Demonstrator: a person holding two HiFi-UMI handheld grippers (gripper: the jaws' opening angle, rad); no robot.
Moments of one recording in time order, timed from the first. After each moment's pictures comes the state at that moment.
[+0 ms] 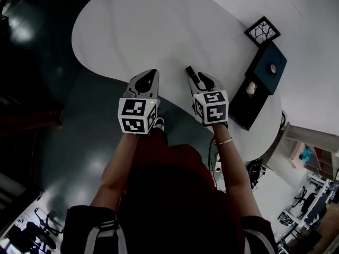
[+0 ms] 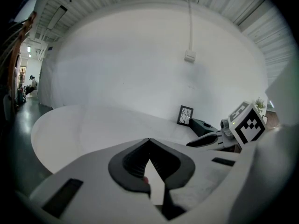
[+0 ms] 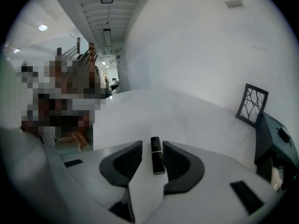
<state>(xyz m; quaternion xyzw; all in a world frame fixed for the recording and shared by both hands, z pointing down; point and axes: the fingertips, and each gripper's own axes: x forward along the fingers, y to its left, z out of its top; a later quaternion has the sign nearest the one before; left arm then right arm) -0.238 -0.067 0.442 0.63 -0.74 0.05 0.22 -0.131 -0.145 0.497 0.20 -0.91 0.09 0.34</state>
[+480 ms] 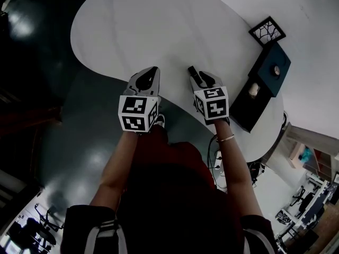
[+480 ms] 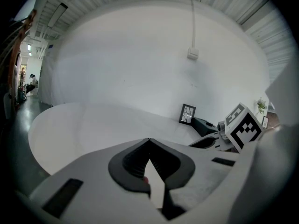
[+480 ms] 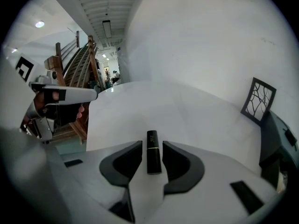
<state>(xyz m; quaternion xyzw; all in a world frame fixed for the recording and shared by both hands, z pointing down) -0.247 -0.074 0.452 0.63 -0.74 0.05 0.23 -0.137 -0.152 0.521 0.18 -0.90 0.09 0.39</state>
